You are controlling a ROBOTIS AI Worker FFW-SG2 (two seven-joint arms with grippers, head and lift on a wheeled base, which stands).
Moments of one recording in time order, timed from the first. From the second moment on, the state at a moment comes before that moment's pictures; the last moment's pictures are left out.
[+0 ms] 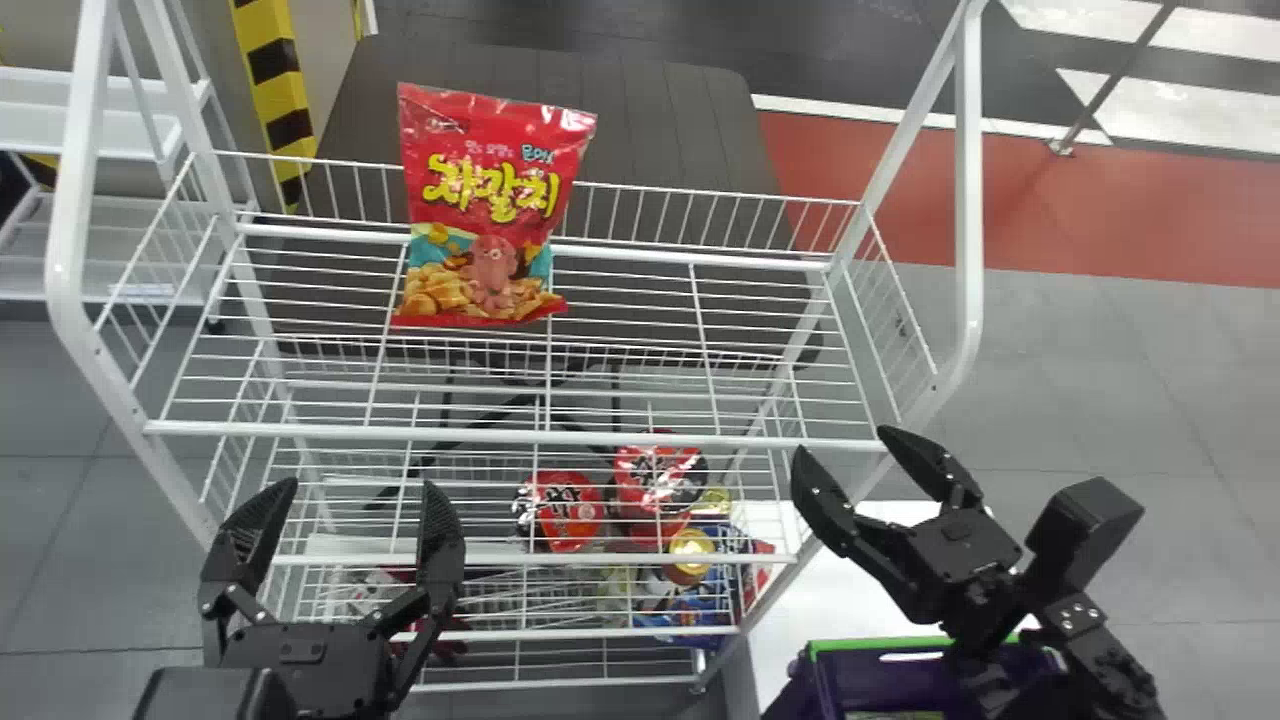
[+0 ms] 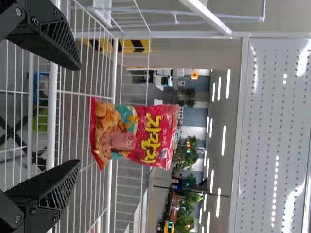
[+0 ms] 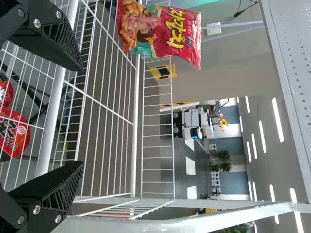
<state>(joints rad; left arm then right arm) 0.59 0.22 -0.44 -1.96 -0.02 -0.19 0.41 0.55 -0.17 -0.21 -1.92 -0.26 0.06 0.44</state>
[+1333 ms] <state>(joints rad) -0.06 0.00 -0.71 -1.47 0.02 0.13 0.66 0.56 -0.18 -0.28 -1.89 -0.28 0.06 0.47</state>
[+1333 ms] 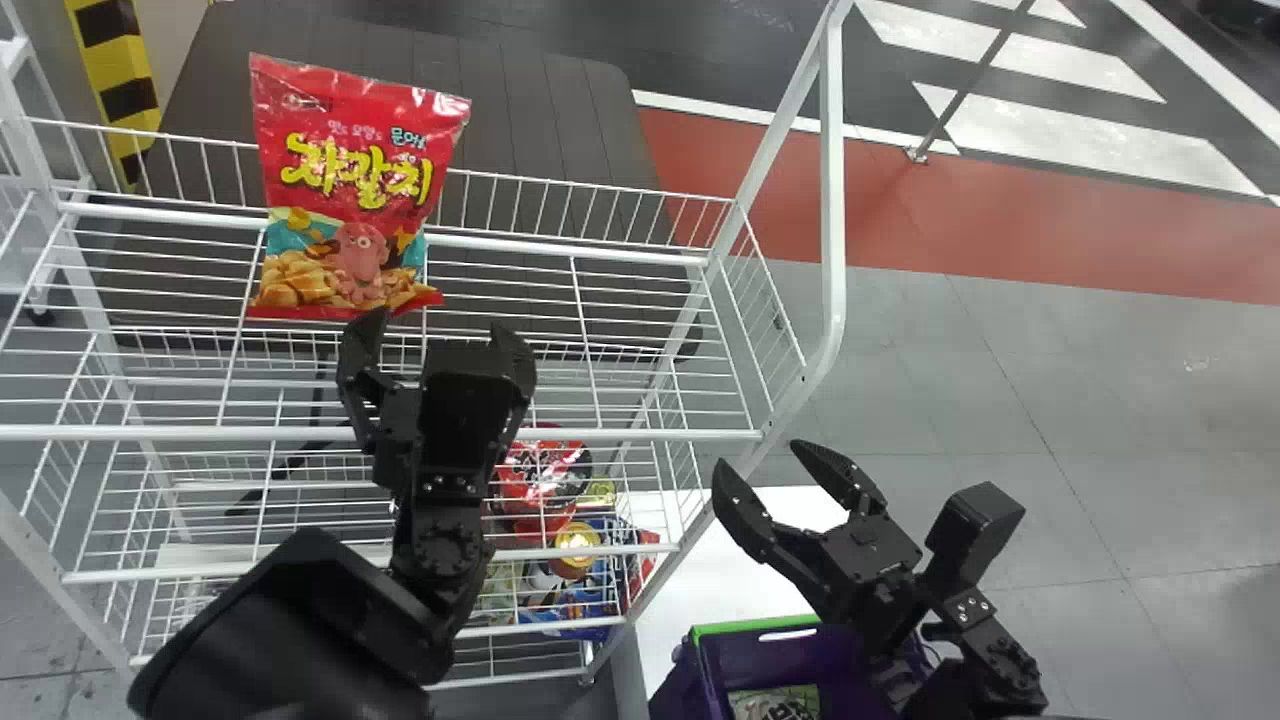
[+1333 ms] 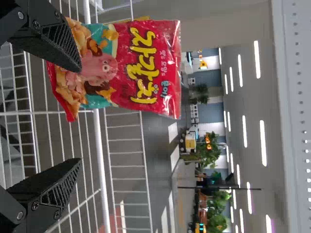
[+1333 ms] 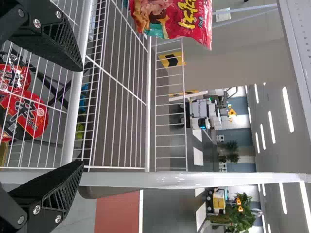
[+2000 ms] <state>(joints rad) -0.30 0.00 -0.68 -1.19 0.12 0.13 0.69 0.56 -0.18 -0.27 -1.89 -0.28 0.06 0.48</state>
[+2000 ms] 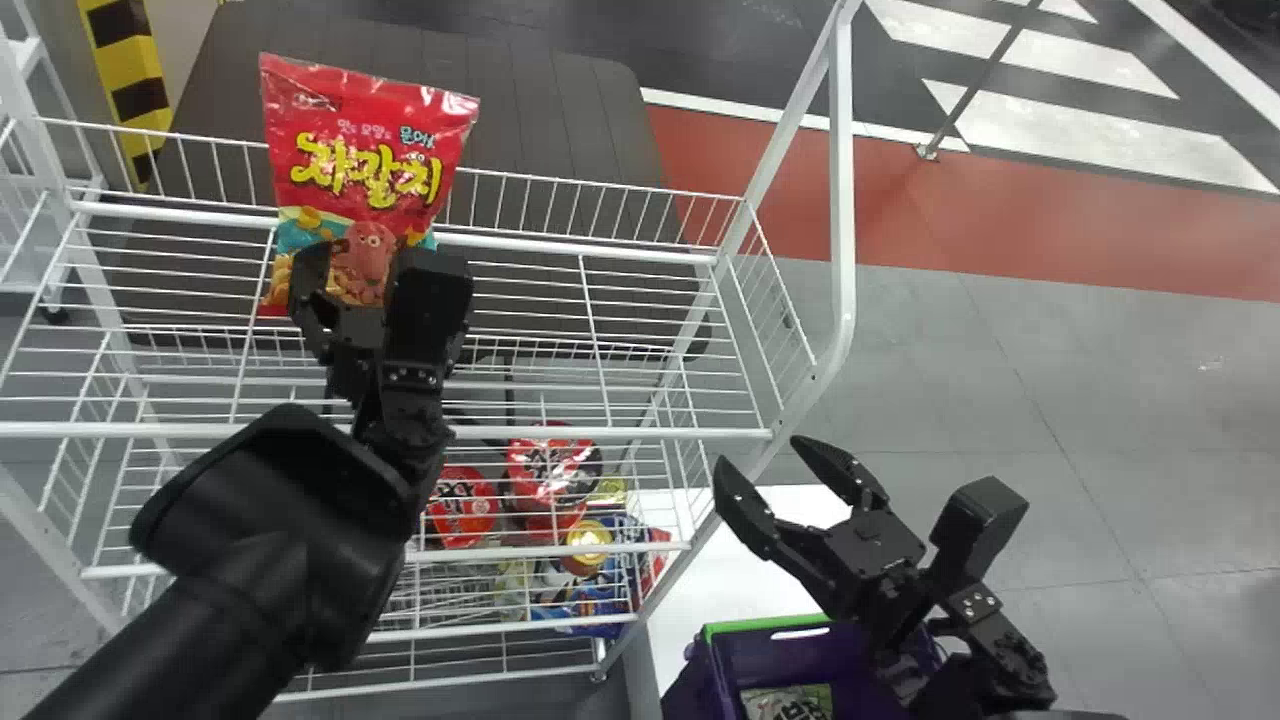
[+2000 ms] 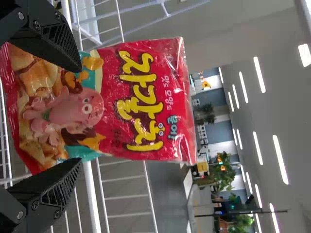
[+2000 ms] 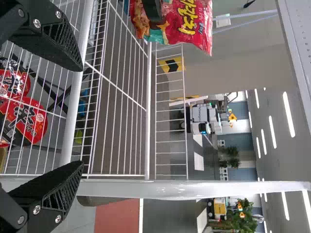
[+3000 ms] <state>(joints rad) -0.40 0.00 -0.66 -1.02 0.22 0.07 0.65 0.57 -0.18 -0.27 -1.91 -0.28 0.07 0.48</state>
